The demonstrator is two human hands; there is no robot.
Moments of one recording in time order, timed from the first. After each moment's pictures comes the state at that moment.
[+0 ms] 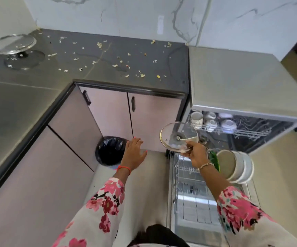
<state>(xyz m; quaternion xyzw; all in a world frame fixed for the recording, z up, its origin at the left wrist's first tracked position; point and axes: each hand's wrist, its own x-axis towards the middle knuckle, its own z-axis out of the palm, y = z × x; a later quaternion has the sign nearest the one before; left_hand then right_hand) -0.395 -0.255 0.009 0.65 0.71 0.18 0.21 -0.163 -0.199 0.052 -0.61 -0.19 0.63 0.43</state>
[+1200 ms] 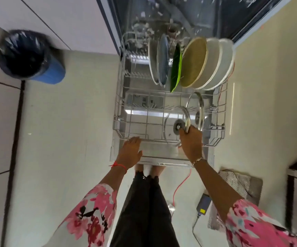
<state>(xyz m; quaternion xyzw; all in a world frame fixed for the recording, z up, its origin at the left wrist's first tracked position) -0.036 -0.386 -0.303 0.67 0.62 -0.10 0.39 0.166 -0.314 -0.240 -0.76 -0.48 0.40 0.19</state>
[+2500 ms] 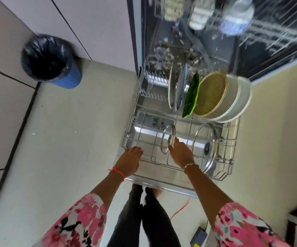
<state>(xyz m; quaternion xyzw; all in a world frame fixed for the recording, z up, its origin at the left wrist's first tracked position) -0.086 -0.353 -0.304 0.74 0.60 -0.05 0.31 0.108 -0.258 -0.269 -0.62 -0.67 0.36 -0.15</state>
